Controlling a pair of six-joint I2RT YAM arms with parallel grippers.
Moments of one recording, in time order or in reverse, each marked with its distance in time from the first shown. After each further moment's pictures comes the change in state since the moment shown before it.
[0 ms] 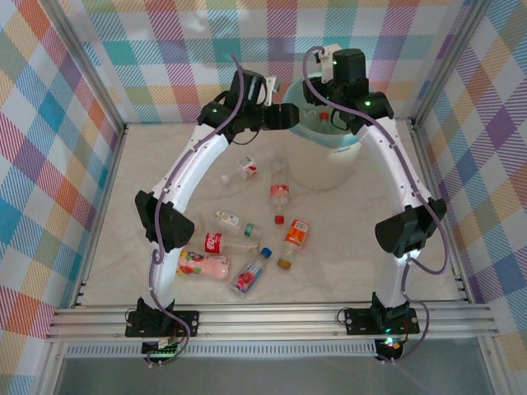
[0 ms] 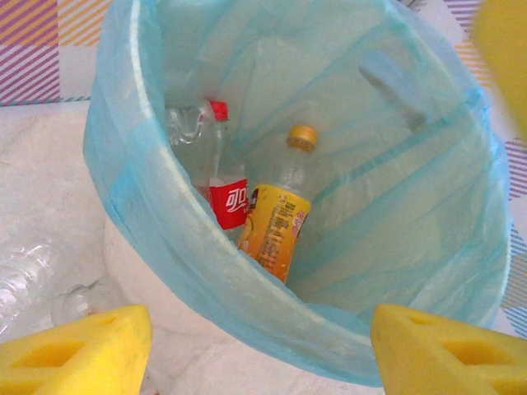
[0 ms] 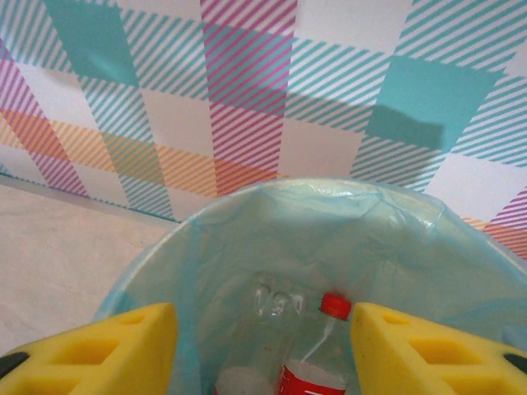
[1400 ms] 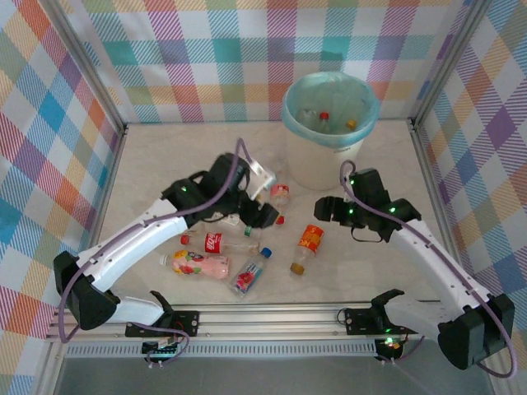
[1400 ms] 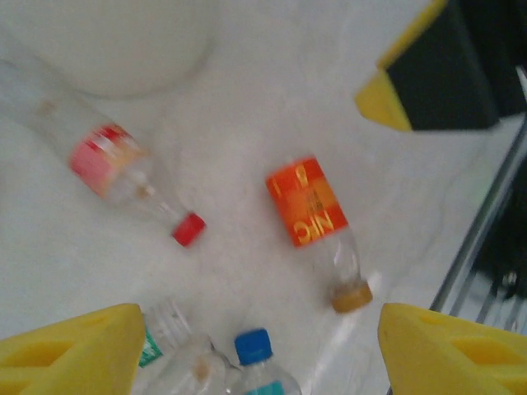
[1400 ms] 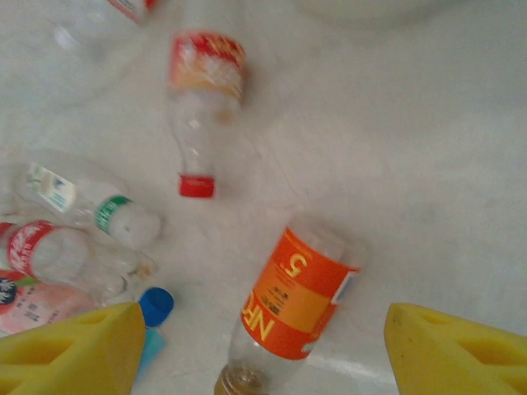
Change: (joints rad) left arm -0.265 -0.786 -1.110 0.077 -0.072 0.414; right arm 0.048 -0.840 -1.351 -0.021 -0.290 0.568
